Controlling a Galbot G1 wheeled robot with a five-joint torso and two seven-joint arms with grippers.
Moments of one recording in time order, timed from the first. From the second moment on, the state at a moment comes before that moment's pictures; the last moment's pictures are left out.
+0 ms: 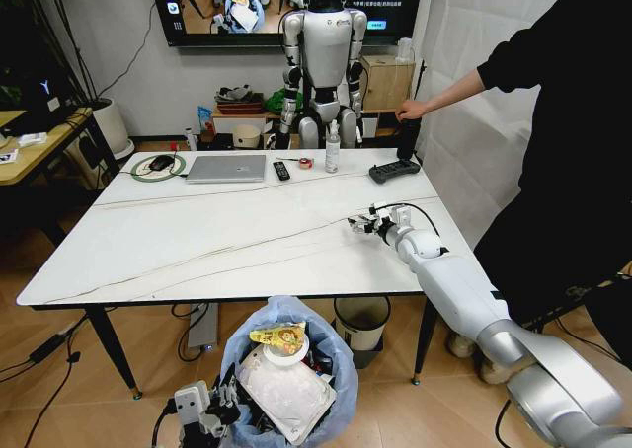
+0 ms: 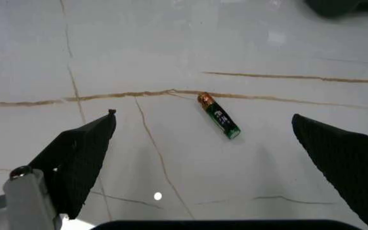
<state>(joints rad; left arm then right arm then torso) 2.08 -1.61 -0.50 -2.37 -0.31 0.20 -0.02 -0.34 1.27 -0.11 0.80 0.55 -0.21 -0.16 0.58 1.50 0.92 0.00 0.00</state>
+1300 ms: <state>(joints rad) 2.07 -1.61 -0.50 -2.36 -0.31 0.20 -0.02 -0.30 1.32 -0.10 0.65 0.53 -0.18 -0.19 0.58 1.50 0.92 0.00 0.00</state>
